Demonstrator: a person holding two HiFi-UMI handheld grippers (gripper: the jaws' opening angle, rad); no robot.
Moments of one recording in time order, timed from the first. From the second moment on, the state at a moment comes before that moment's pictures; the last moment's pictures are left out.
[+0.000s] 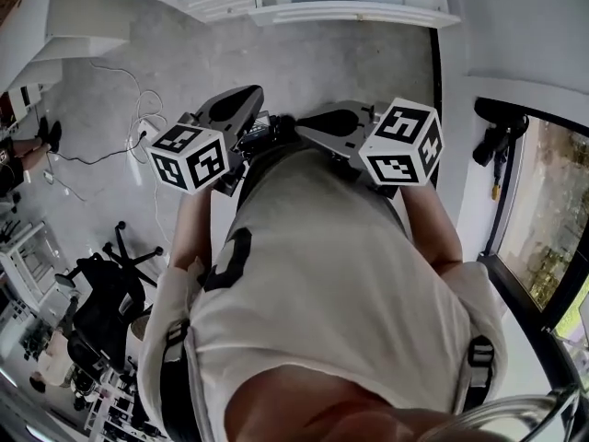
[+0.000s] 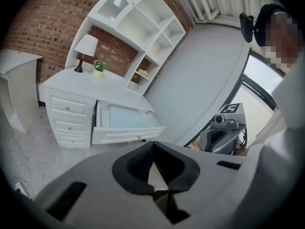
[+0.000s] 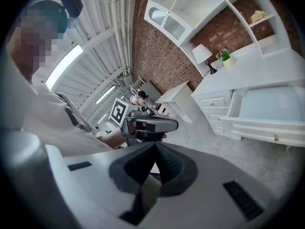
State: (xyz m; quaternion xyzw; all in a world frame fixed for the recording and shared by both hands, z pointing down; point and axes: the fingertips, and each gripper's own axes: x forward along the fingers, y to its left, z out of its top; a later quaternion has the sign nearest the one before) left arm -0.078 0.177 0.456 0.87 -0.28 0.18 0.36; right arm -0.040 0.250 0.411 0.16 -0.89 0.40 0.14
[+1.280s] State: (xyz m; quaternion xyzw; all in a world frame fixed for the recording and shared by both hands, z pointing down) left arm 0.056 0.129 0.415 0.91 -0.32 0.18 0.21; right arm 0.032 0.212 0.385 0.11 -0.94 0.29 0.10
